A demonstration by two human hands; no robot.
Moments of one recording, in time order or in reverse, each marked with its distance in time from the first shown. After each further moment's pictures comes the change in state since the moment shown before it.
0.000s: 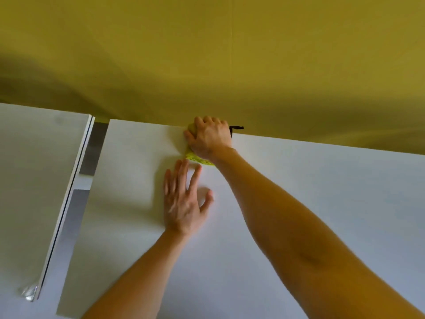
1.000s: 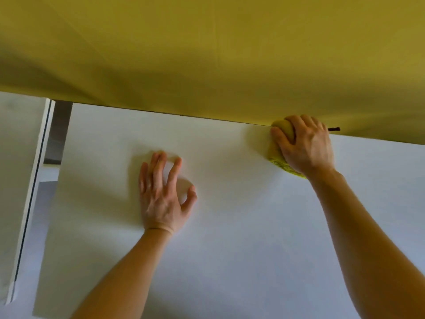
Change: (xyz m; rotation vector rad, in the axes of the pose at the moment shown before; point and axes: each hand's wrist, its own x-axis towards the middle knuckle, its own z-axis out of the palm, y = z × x) left_hand 0.002 -0.001 0.000 -0.045 0.062 -0.022; right_hand -0.107 0.208 -0.049 0.031 0.255 0.243
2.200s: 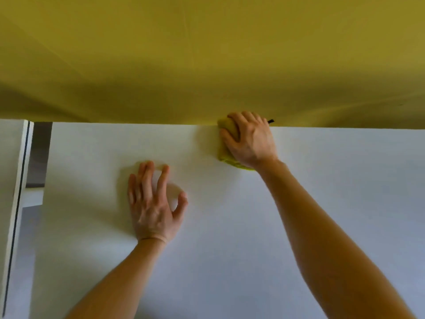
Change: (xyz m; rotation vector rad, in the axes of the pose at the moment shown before) left_hand 0.000 0.001 0.001 0.033 -0.020 0.010; right_hand 0.006 -0.061 0.032 0.118 -0.027 -0.080
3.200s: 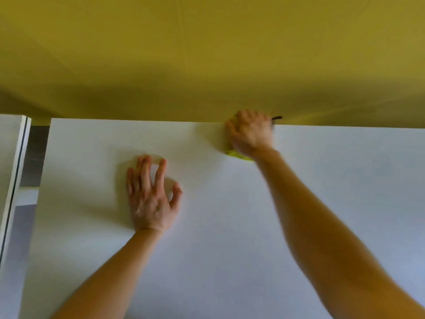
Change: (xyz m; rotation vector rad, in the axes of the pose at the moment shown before) left_hand 0.001 -0.001 0.002 -0.030 0.011 0.008; right_hand 0.005 -0.006 -0.022 -0.260 -0.163 0.213
